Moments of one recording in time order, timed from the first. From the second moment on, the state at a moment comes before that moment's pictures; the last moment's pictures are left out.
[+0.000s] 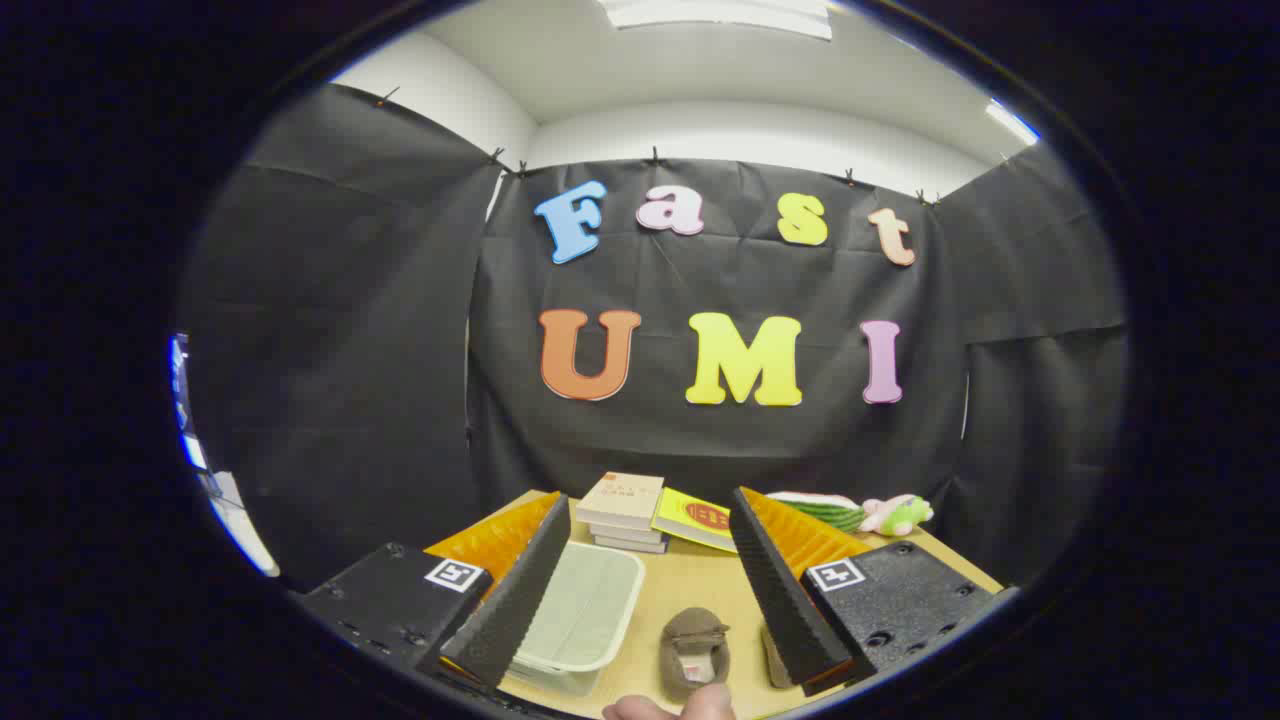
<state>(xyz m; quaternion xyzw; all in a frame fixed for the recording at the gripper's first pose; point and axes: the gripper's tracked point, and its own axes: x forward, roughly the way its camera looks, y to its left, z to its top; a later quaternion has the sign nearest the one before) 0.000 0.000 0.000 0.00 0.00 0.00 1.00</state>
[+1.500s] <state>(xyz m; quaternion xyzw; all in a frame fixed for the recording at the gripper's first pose) 0.010 0.003 -0.015 0.02 0.02 0.03 1.00</state>
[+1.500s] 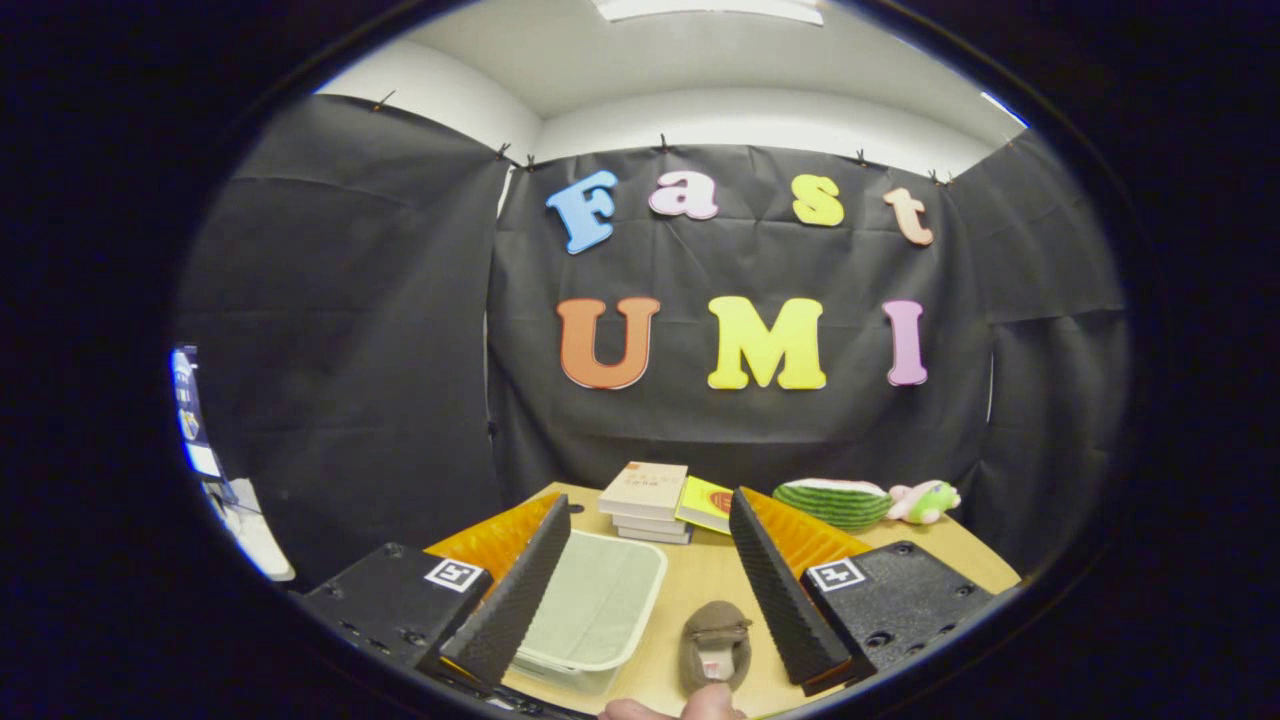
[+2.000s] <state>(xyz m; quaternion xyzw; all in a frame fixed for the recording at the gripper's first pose) 0.015 -0.010 -0.046 0.04 0.08 0.07 0.99</state>
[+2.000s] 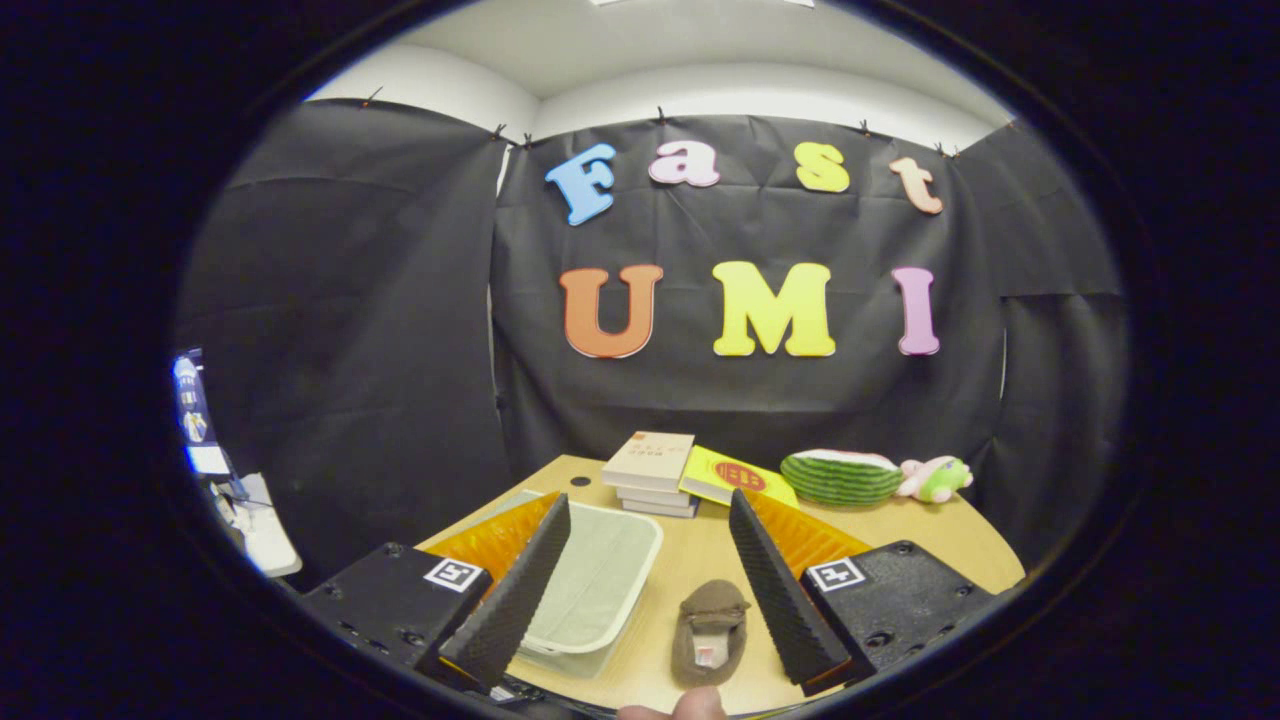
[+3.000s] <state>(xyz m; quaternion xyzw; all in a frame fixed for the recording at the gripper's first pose) 0.023 0.028 -0.188 0.27 0.34 0.27 0.86</state>
